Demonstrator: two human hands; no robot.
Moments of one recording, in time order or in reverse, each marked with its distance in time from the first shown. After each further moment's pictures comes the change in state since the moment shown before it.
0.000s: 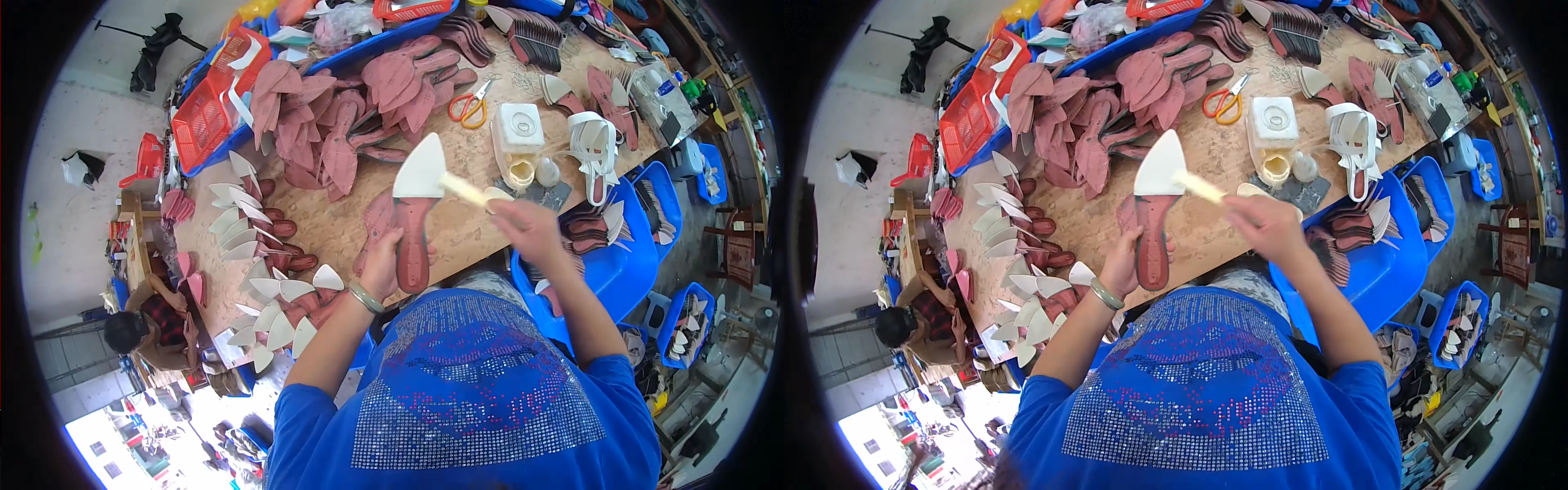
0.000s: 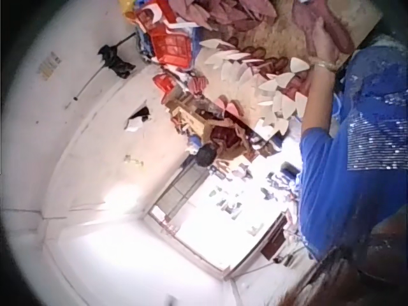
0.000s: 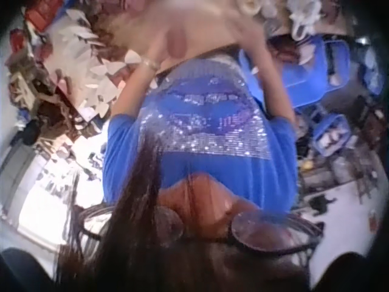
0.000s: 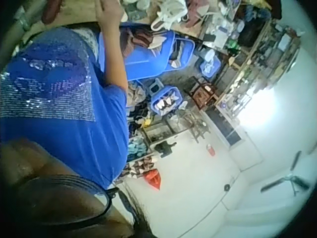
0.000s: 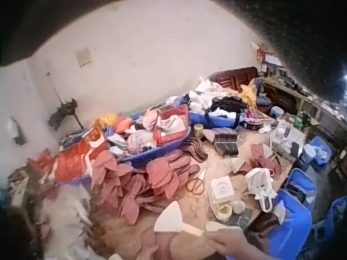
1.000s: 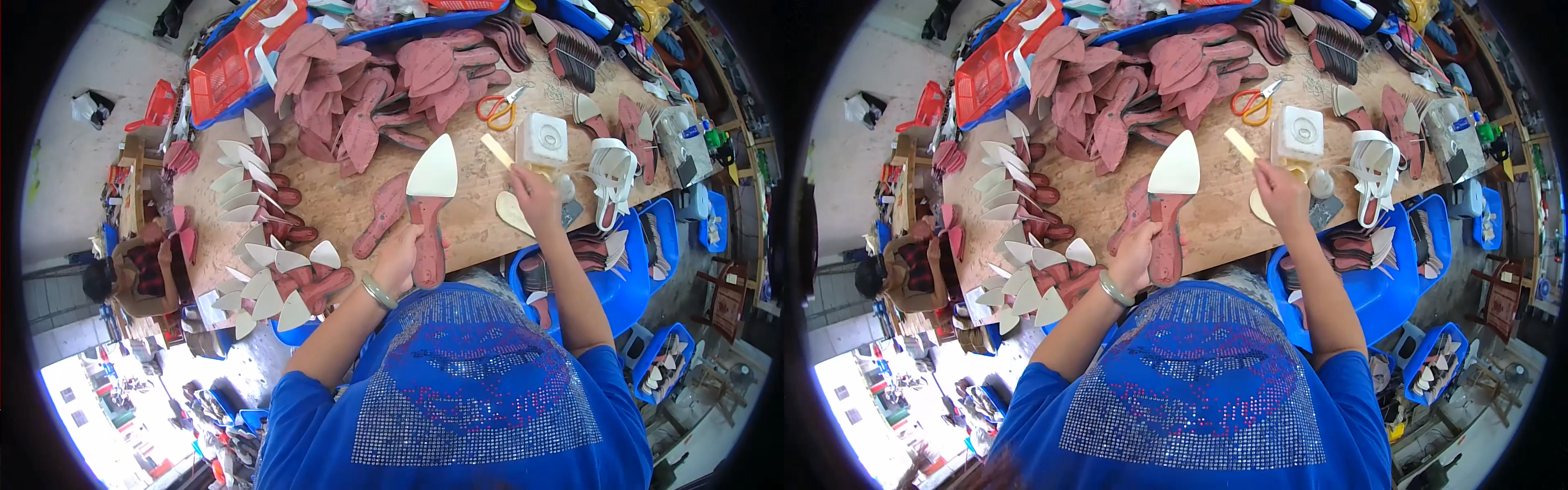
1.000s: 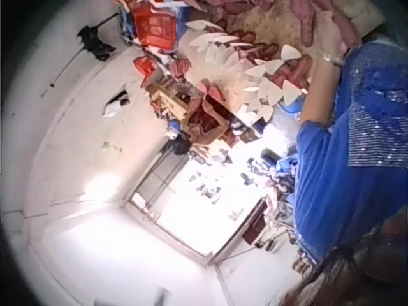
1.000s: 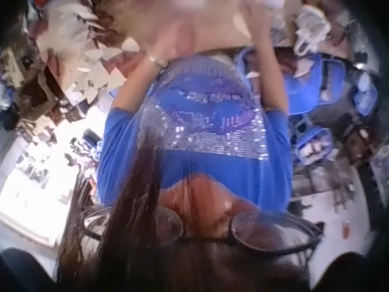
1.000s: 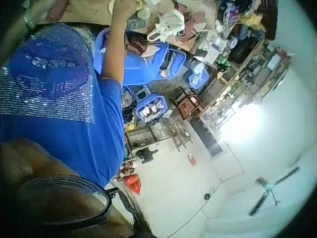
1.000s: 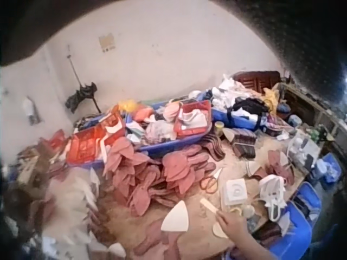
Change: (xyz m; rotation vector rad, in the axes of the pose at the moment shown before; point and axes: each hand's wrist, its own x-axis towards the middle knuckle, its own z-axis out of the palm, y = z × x) left_hand -0.003 -0.005 0.021 0.008 0.112 0.049; right_hand 0.041 0.074 0.045 -0.221 0.195 -0.021
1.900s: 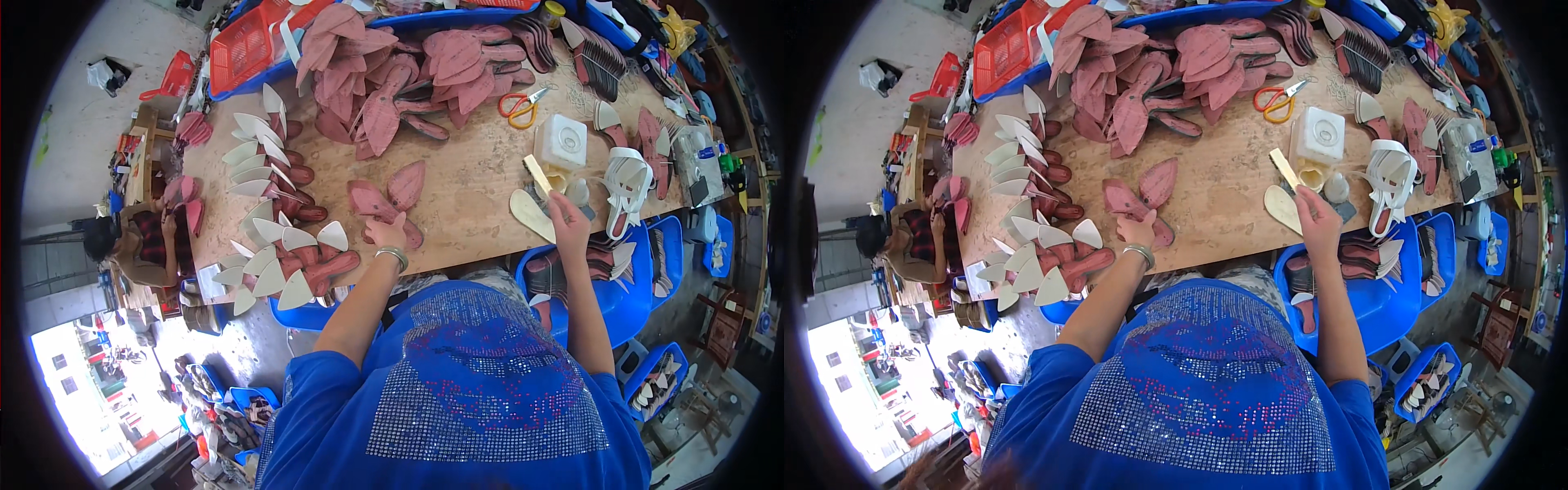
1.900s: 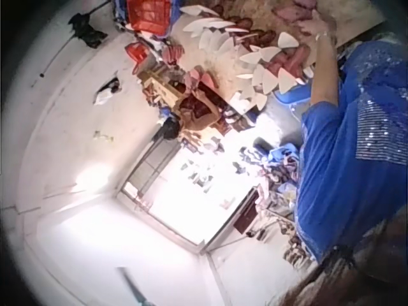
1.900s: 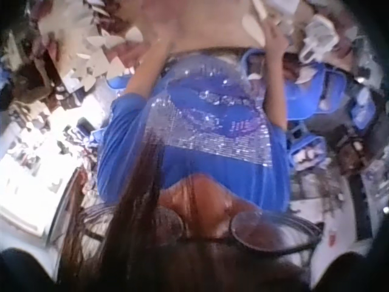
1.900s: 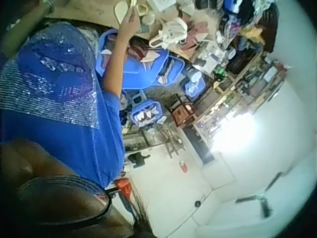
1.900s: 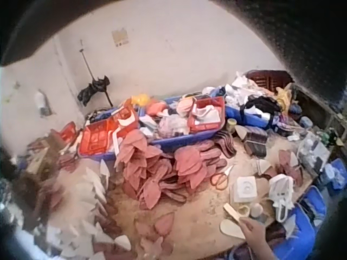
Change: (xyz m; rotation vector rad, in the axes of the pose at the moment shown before) left_hand 0.092 -0.085 -0.121 0.711 1.149 0.227; right_hand -0.050 0.022 -0.037 0.237 -0.174 0.428
